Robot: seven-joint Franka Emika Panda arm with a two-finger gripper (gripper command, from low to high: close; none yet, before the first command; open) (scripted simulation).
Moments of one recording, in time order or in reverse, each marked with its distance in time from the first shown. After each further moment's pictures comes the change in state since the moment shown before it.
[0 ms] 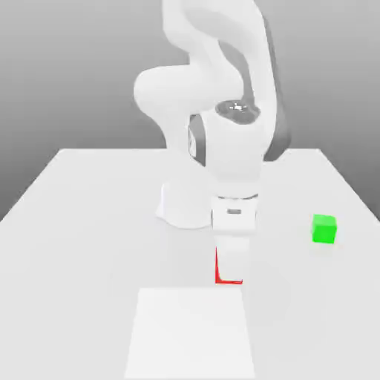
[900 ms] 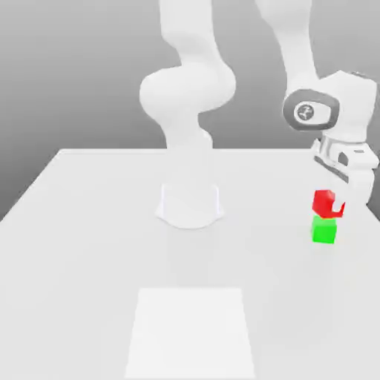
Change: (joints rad) arm 0.378 0.097 0.544 0.046 -0.110 0.028 0.763
